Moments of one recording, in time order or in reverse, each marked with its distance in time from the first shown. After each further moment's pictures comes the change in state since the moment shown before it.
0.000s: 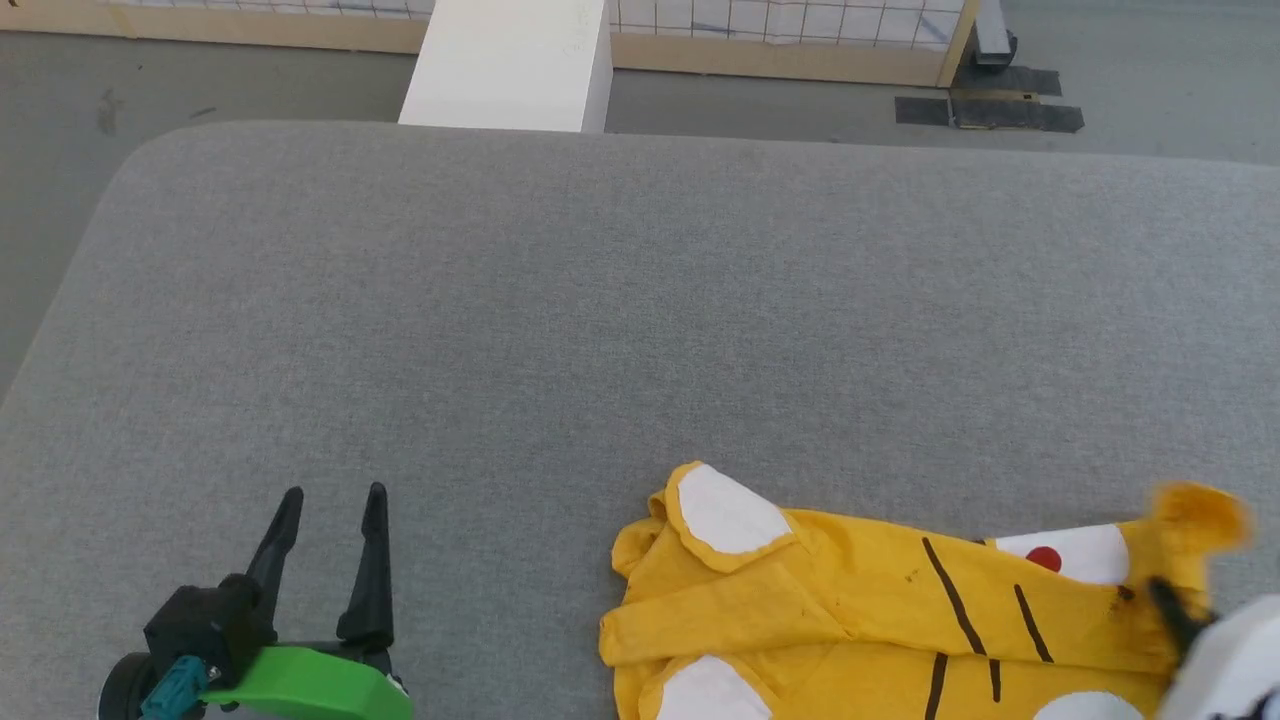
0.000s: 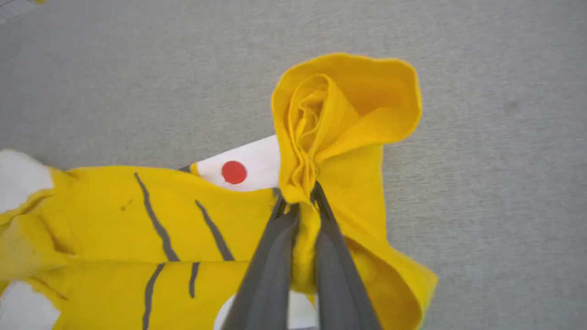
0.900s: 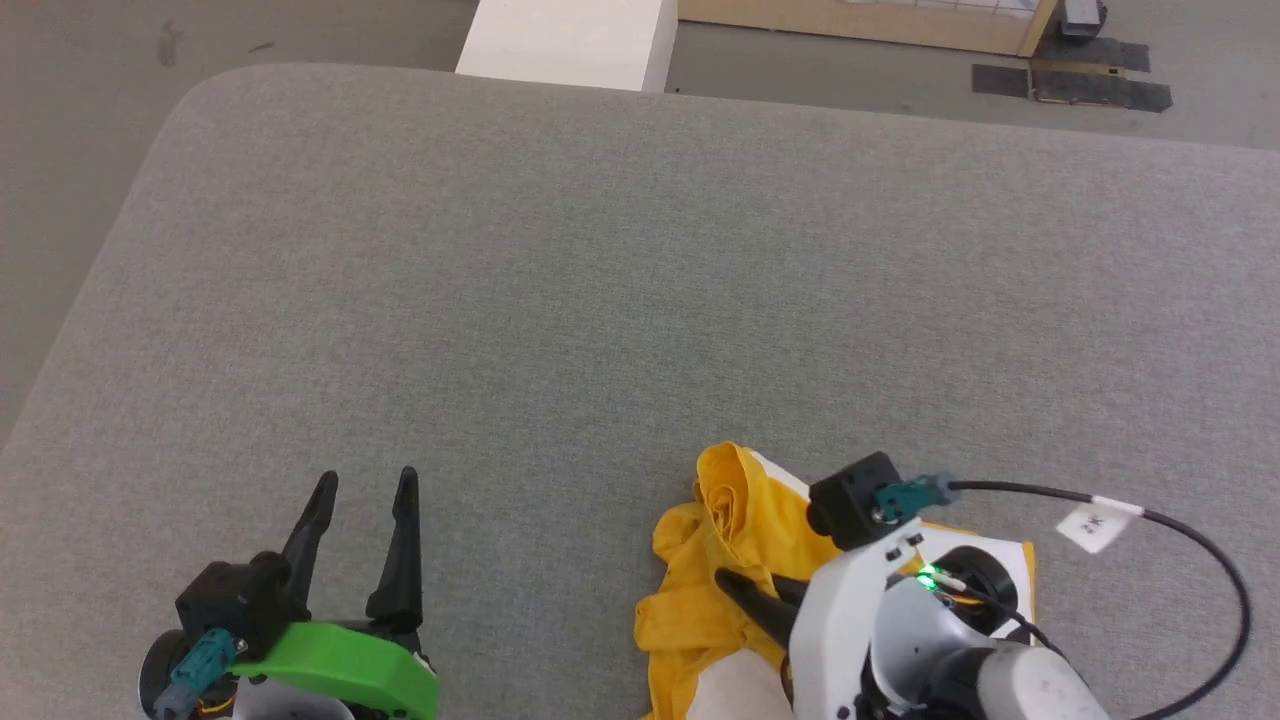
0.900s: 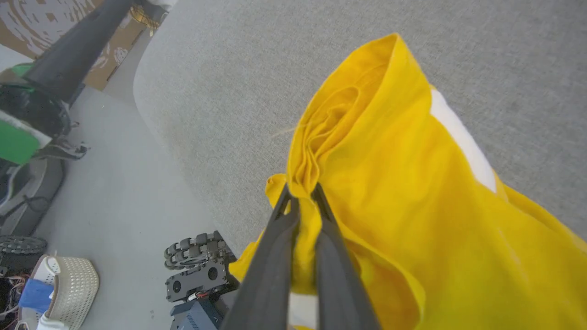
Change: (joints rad) left arm -0.056 -0.052 -0.020 0.064 -0.018 -0.050 -0.002; right arm -0.230 0.029 0.727 0.081 0.085 0.000 0.064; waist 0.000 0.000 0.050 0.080
